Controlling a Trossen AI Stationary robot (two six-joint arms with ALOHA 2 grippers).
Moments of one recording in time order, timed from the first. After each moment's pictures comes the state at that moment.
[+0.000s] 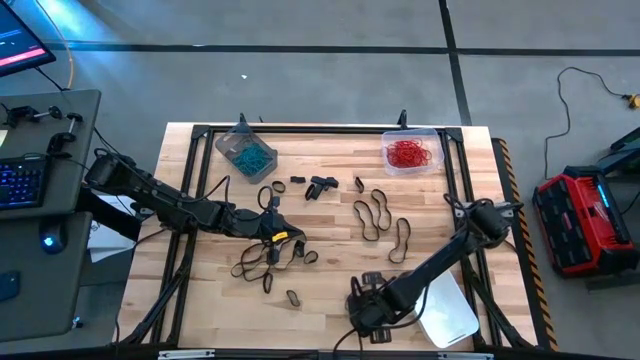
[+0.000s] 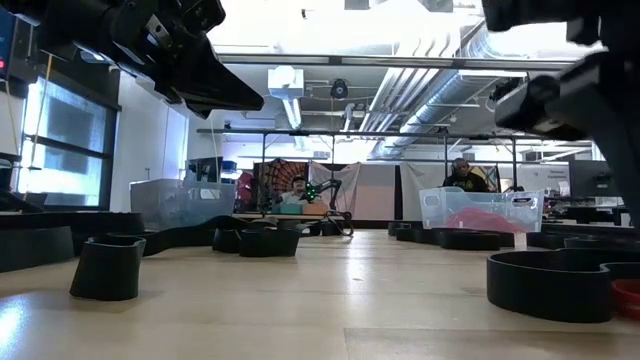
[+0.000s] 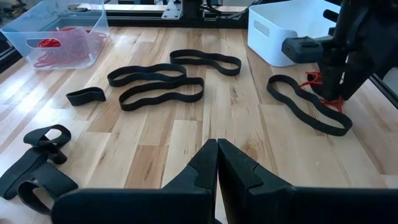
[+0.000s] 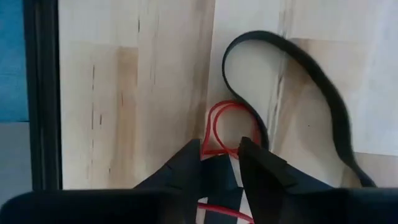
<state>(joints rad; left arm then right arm) -0.28 1.33 0.53 0.38 -0.30 -0.13 0.66 2.03 1.43 -0.73 0.02 0.58</state>
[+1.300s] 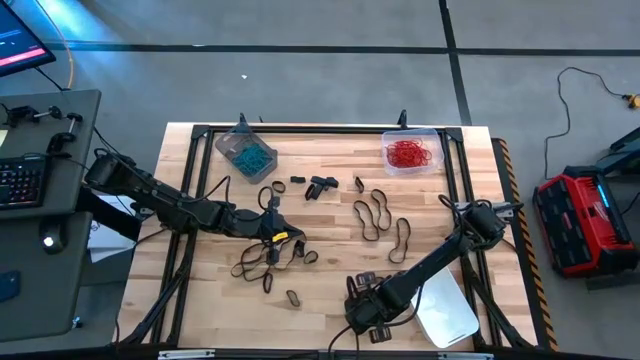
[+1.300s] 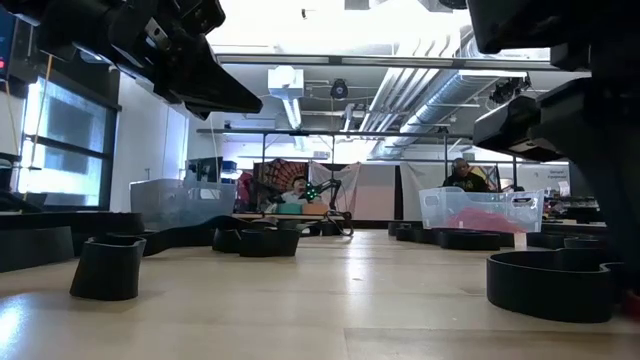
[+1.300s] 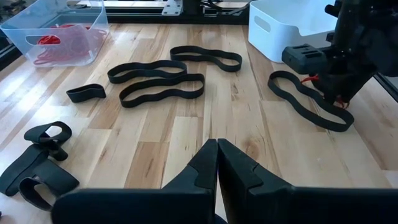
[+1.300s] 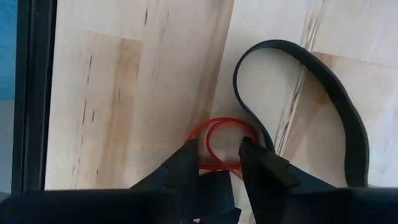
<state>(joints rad) -0.28 1.33 0.53 0.36 -0.30 -0.13 0.64 2.06 1.43 -0.70 -0.02 0.44</state>
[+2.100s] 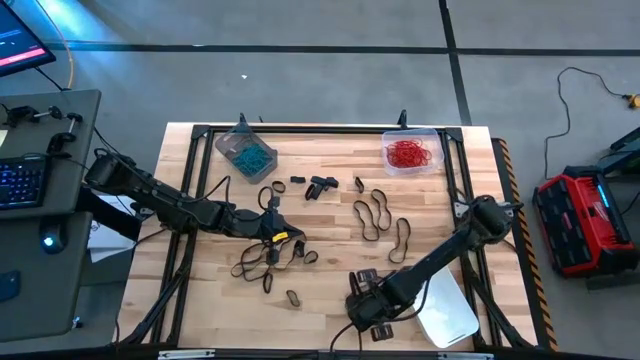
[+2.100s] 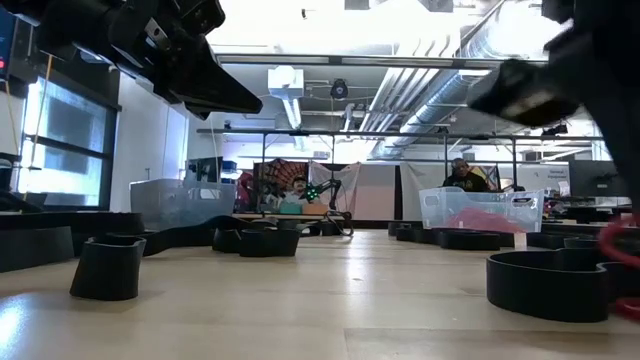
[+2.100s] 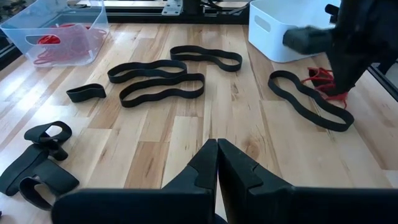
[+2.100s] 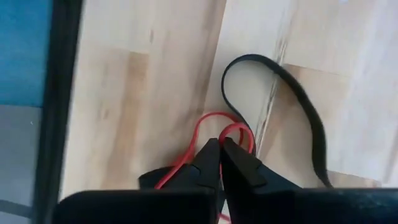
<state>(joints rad) -0.28 1.33 0.53 0.36 -0.30 -0.13 0.64 1.99 1.43 -0.73 0.00 0.43</state>
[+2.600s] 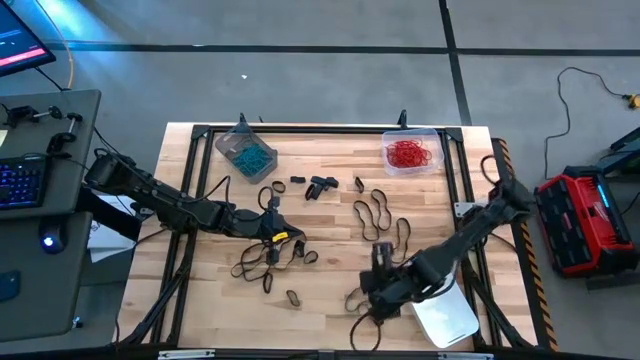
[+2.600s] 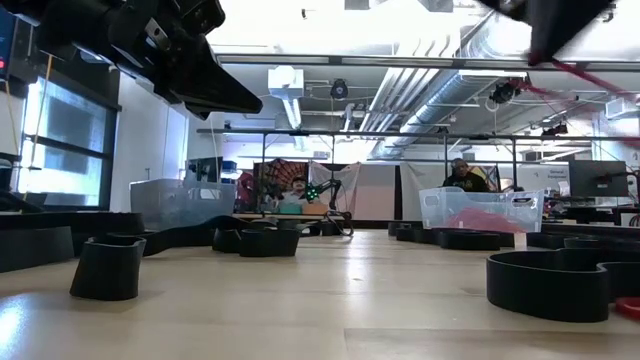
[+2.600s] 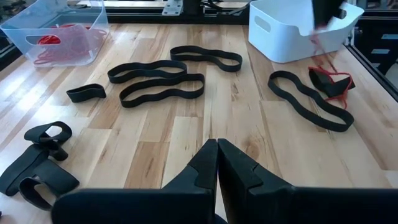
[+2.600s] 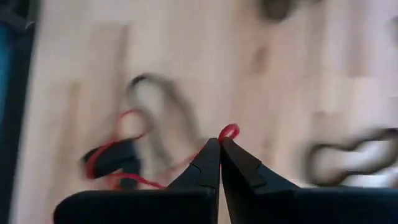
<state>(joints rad) -0.28 1.33 0.53 0.36 -0.30 -0.13 0.63 1.74 1.43 -0.95 0.30 0.48</state>
